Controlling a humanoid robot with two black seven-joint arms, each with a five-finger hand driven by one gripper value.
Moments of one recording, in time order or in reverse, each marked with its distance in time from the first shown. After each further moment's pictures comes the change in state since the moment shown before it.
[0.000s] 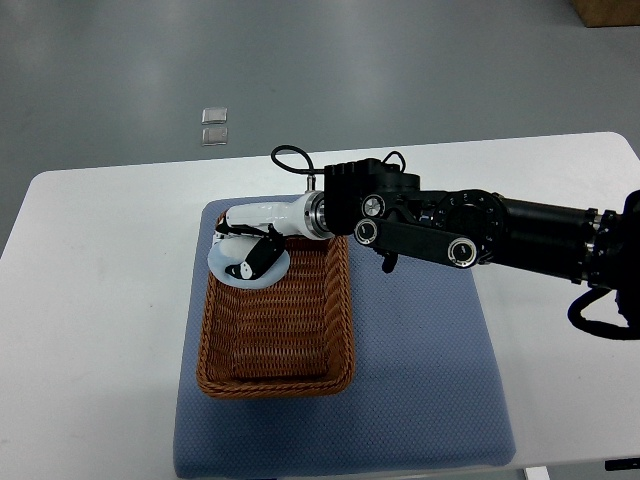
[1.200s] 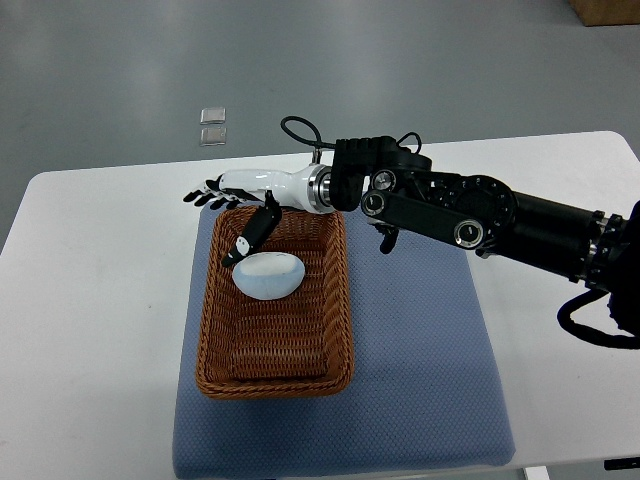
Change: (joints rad) left arm -0.002 0.000 0.001 0.000 0.000 0.001 0.000; right arm -0.018 -0.012 0.241 -0.011 0.032 0.029 0.060
